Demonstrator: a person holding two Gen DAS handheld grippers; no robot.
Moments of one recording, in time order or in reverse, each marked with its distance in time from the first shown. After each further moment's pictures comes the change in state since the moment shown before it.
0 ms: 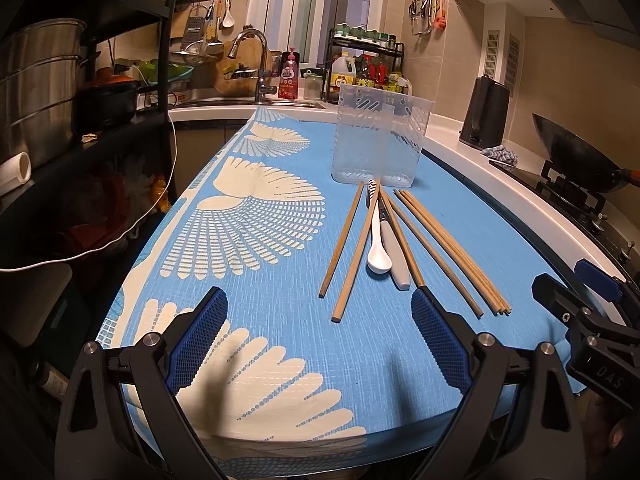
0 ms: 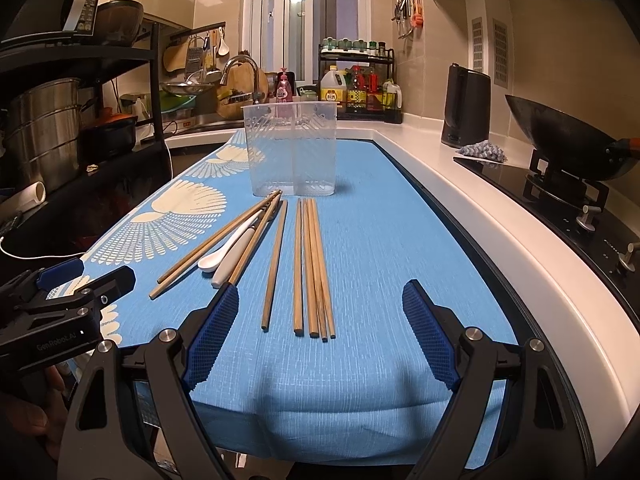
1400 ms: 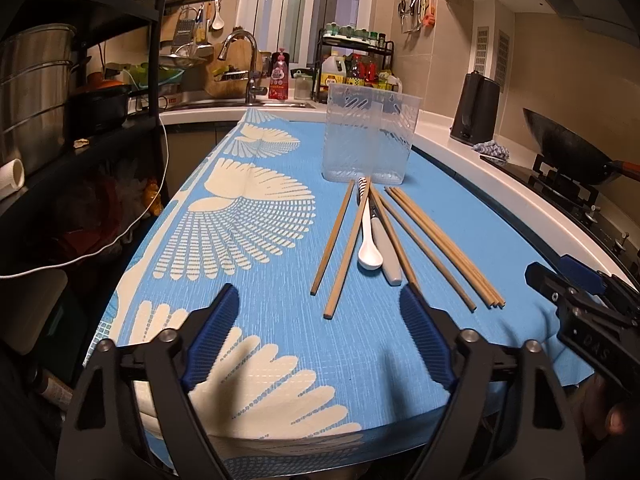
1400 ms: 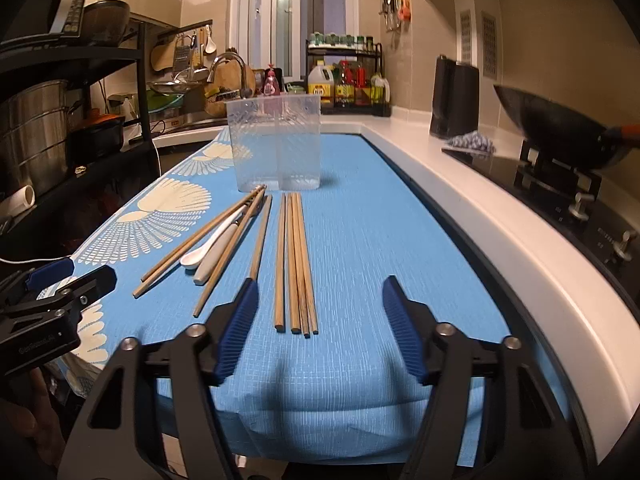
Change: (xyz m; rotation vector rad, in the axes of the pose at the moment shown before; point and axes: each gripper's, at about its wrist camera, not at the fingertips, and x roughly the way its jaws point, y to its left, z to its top) left arm 0.000 -0.008 -0.003 0.027 0.011 -0.016; right arm 0.014 -0.017 -0.005 0.048 0.031 -0.023
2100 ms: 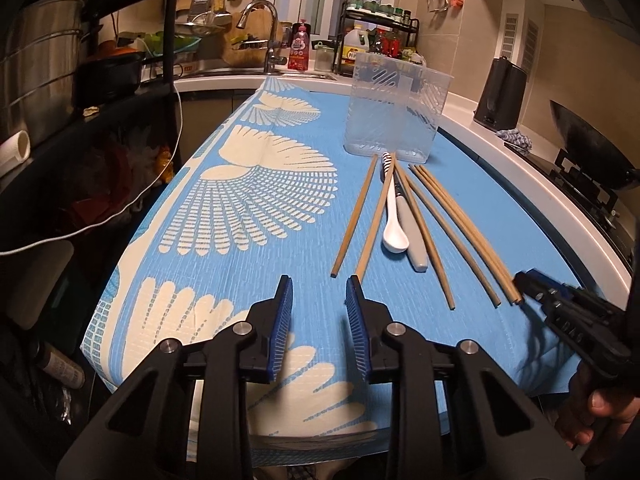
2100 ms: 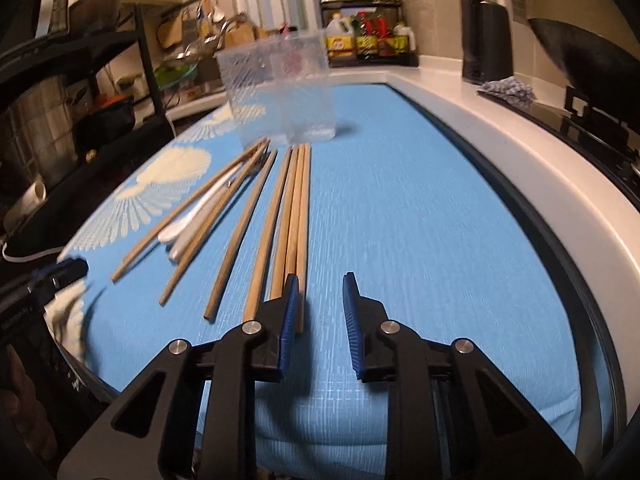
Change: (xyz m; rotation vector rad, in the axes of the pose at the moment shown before) left arm 0.018 0.008 0.003 -0.052 0.099 0.042; right arm 0.059 -0.016 -0.007 0.002 0.162 0.148
